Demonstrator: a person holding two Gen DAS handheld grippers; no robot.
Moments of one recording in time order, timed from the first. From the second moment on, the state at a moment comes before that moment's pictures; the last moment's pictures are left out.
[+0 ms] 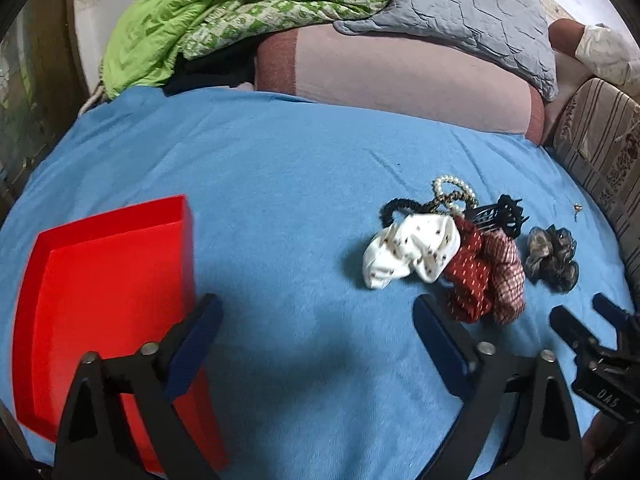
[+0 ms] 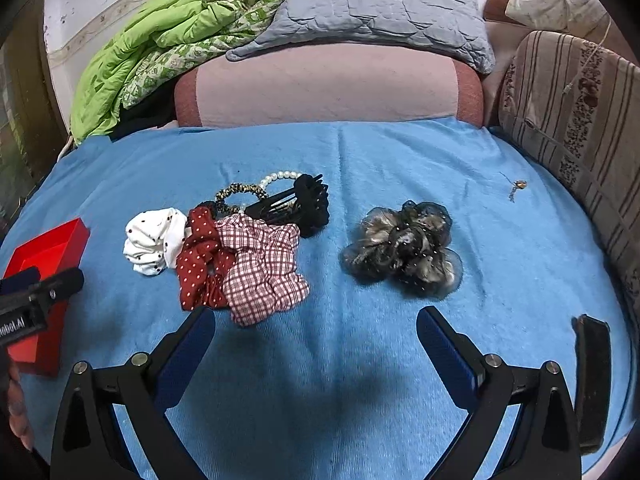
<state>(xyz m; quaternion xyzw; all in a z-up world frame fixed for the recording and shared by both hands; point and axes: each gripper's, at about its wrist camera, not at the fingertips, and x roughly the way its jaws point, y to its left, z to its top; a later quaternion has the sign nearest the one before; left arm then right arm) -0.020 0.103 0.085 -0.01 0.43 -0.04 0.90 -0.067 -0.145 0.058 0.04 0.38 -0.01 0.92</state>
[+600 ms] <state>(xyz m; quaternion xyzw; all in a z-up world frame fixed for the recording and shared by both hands) 0.058 0.056 0.044 0.01 0.47 -0.12 0.88 -0.009 -0.133 0.027 0.07 0.42 0.05 0.91</state>
